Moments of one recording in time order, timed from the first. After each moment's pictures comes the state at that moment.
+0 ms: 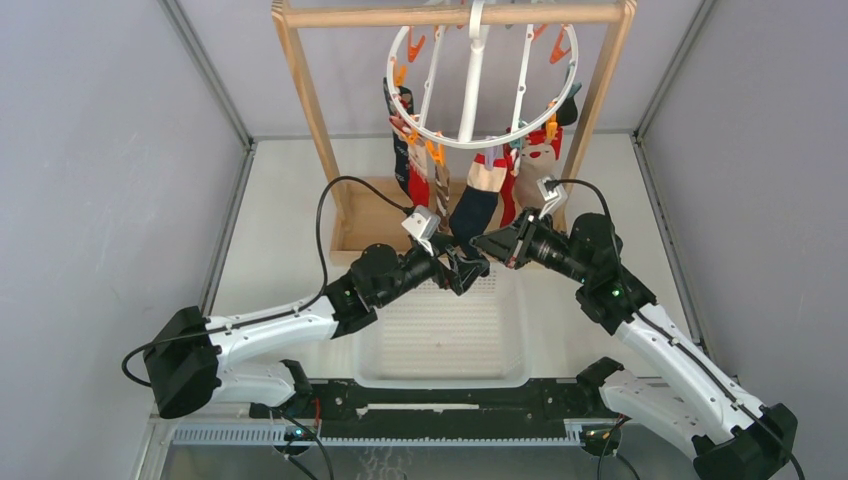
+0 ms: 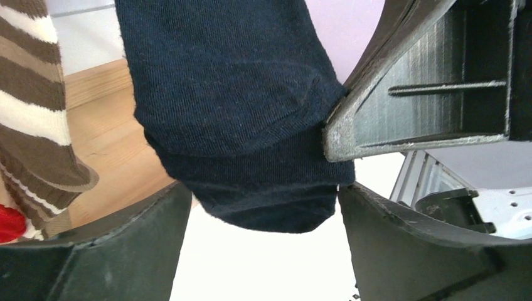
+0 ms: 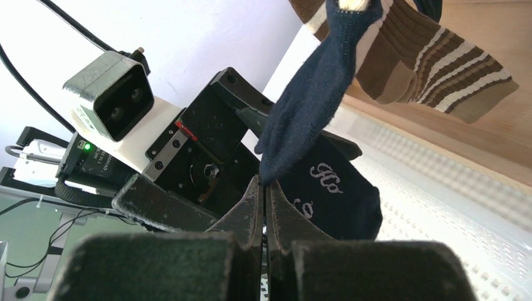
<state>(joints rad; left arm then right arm) -1.01 1.23 0.71 0.52 -0.04 -0.36 0.54 0.84 0.76 -0.04 -0.44 0.79</state>
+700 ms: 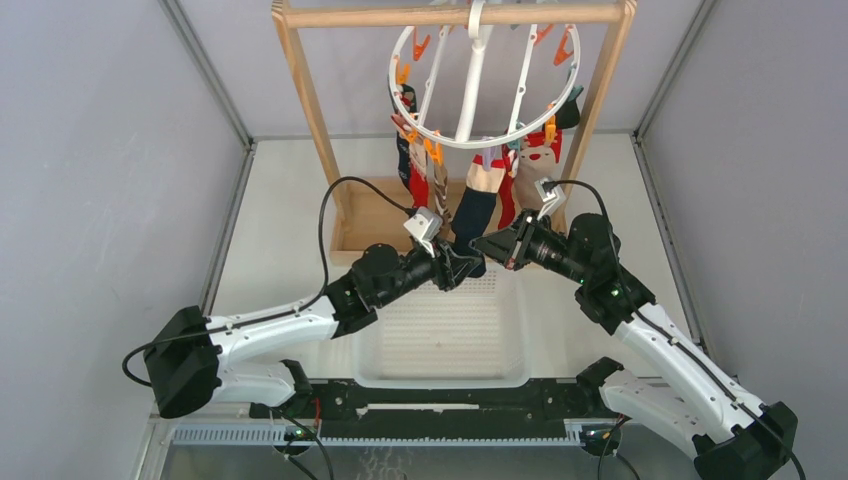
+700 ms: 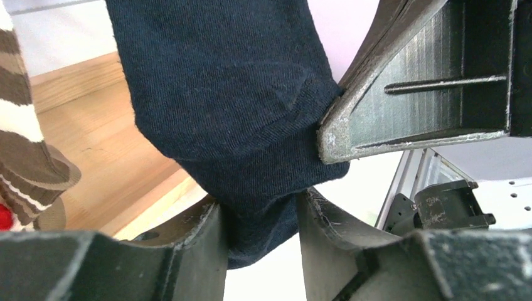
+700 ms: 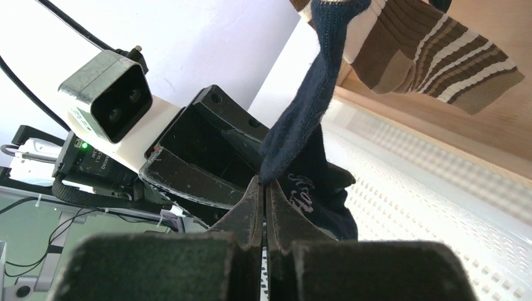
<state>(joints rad) -1.01 1.24 0.71 0.51 -0.02 -0.35 0.55 0.84 0.76 -0.06 -0.44 0.79</state>
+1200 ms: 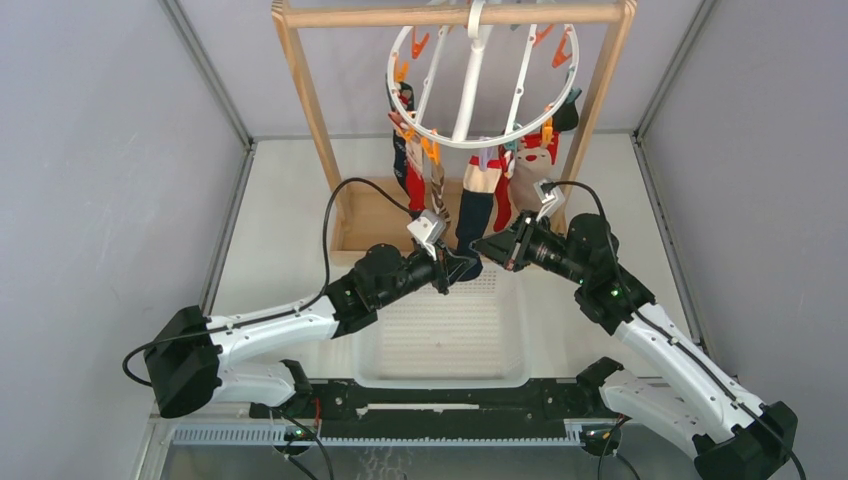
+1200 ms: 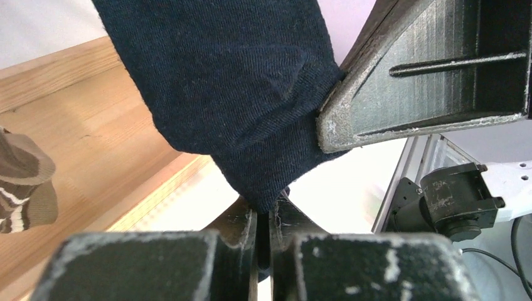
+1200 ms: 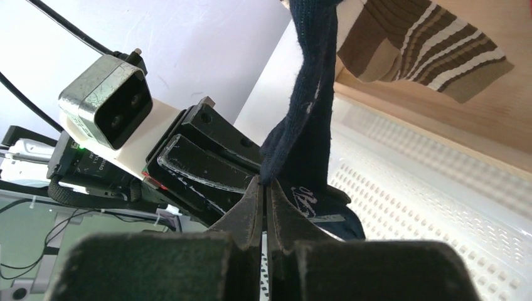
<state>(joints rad) -1.01 1.24 0.71 0.46 0.00 -0.34 0.55 0.84 0.76 -0.08 -0.43 0.78</state>
